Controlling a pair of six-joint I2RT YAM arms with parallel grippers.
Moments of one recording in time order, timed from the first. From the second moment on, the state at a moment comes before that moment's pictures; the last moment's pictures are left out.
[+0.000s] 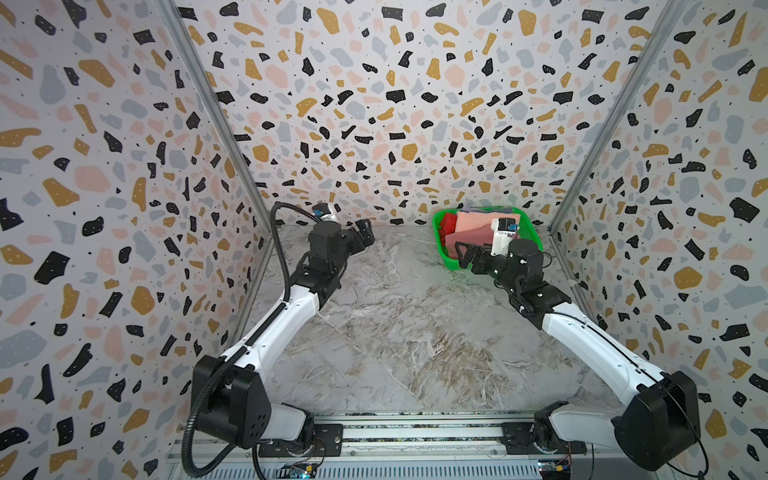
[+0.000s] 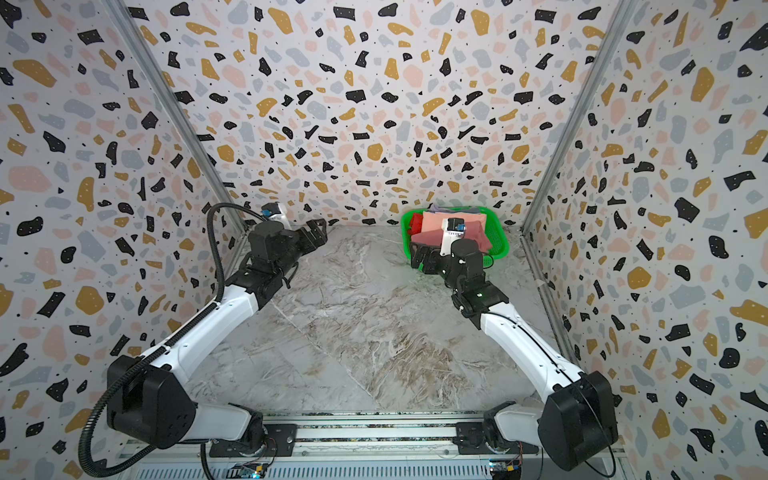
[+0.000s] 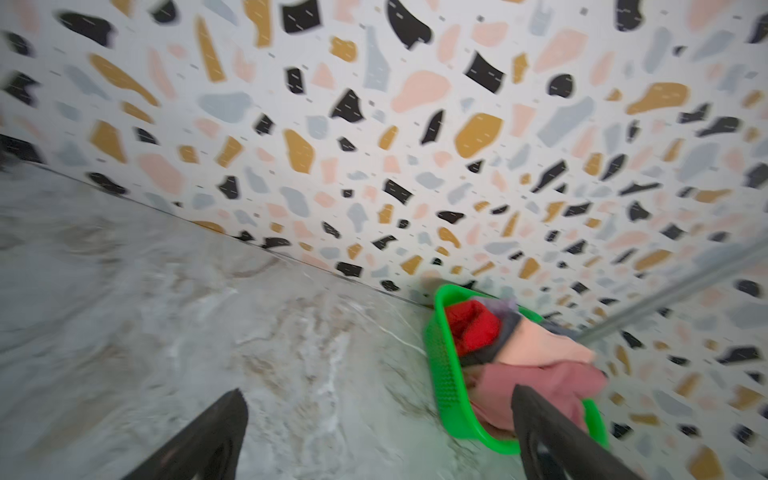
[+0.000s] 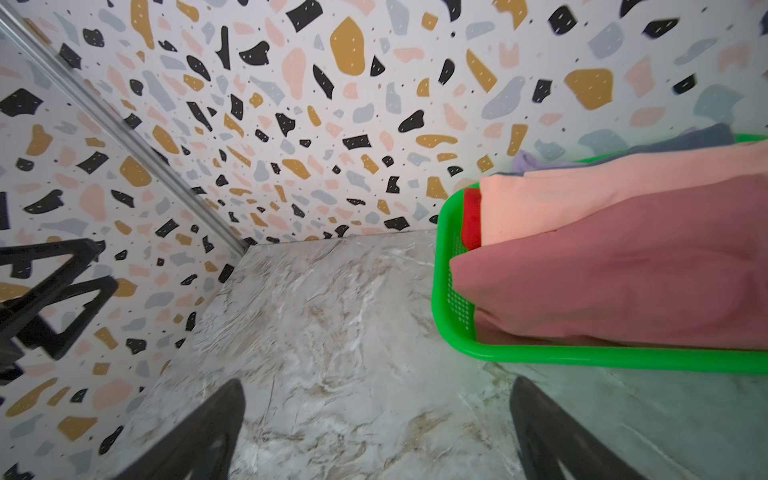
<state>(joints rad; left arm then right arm) -0.31 1.40 1.14 0.07 -0.01 -0.60 0.40 1.28 1.01 0.03 -0.10 0.43</state>
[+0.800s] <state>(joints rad) -0.27 1.66 1.17 0.50 0.38 -0.85 -0.07 1.91 1.40 0.07 -0.20 0.44</state>
